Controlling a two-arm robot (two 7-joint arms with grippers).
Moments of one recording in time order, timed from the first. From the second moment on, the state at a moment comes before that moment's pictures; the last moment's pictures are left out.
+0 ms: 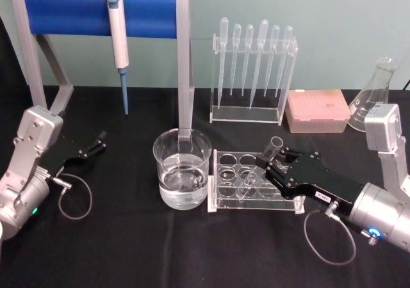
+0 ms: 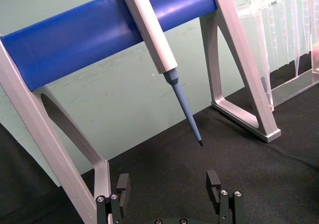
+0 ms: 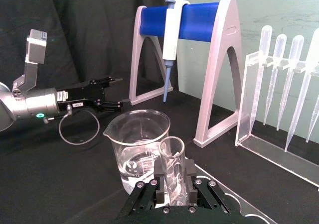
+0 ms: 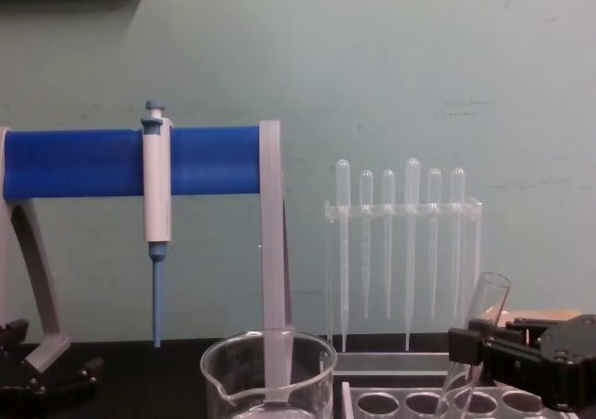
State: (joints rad) left arm -0.20 0.60 0.45 -1.41 -0.25 -0.12 0.03; right arm 0.11 0.61 -0.38 -1.67 0.56 0.03 0.51
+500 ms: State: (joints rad) left arm -0.20 0.60 0.45 -1.41 -0.25 -0.12 0.03; right arm 0.14 0.63 -0.37 -1.70 0.55 0.07 0.52
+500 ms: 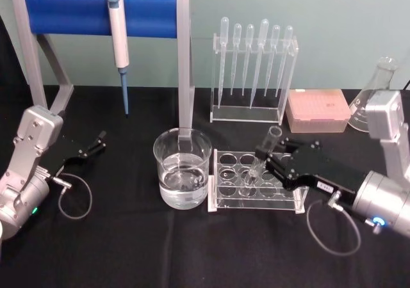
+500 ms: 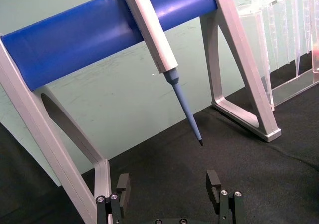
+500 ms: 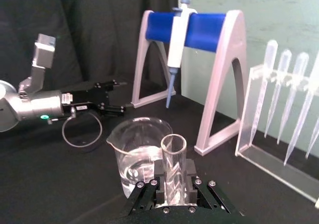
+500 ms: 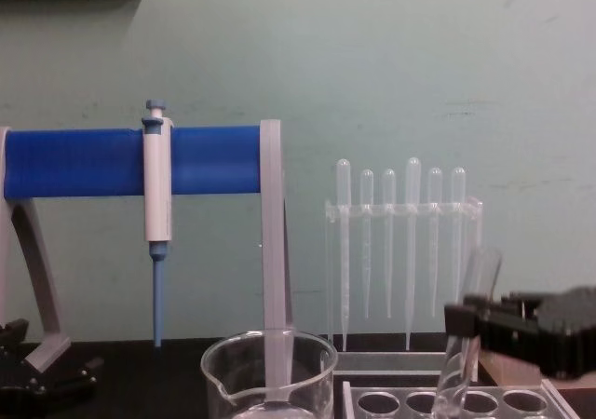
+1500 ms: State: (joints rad) left arm -0.20 0.60 0.45 -1.41 -0.25 -0.12 0.03; right arm 0.33 0.77 -0.38 -1.86 0.66 0.29 0.54
